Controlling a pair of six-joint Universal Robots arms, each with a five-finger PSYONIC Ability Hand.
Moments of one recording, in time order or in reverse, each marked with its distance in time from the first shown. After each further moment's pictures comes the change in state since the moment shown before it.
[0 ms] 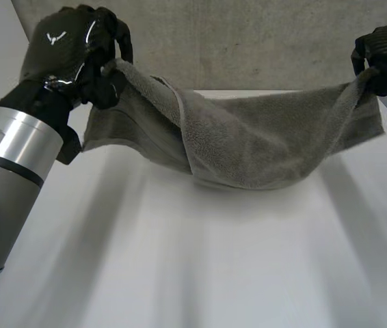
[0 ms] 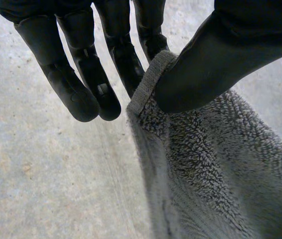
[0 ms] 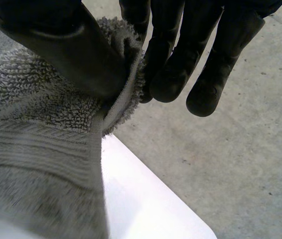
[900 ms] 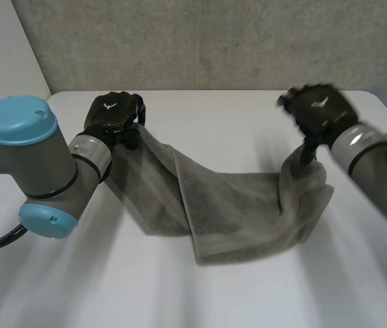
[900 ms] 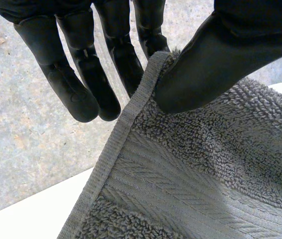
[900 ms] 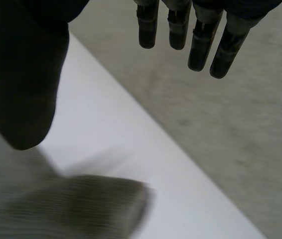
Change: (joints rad) left arm 0.034 -0.576 0.316 -0.097 -0.053 0.118; right arm 0.306 0.035 0.357 -0.328 0.240 -0.036; left_hand 0.000 0.000 0.000 0.000 0.000; right_hand -1.113 -1.092 -1.109 -1.098 -1.123
